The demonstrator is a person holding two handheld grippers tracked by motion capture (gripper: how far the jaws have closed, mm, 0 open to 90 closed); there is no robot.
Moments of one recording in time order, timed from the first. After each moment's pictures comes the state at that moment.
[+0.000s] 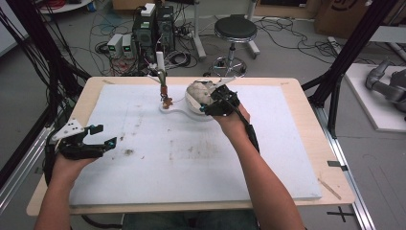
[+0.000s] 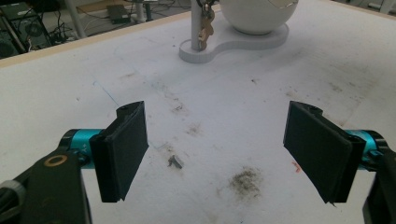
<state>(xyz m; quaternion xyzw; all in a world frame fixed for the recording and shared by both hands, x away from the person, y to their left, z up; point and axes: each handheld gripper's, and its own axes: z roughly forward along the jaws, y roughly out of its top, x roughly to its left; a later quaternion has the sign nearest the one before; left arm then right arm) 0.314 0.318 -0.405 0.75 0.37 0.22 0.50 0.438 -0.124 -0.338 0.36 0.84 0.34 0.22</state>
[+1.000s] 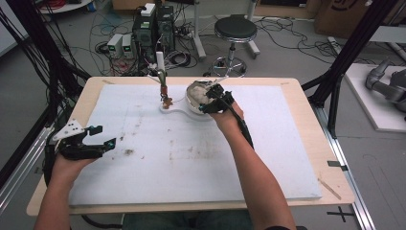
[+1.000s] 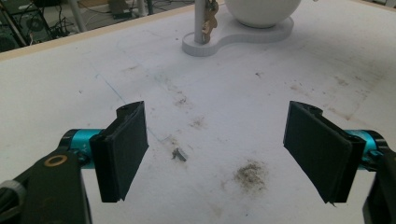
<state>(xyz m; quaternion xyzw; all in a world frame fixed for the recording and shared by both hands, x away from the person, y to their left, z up) 0.315 0.322 -0.408 0.75 0.37 0.22 0.50 0.478 -0.111 -0.370 0.38 0.85 0.29 0.22</state>
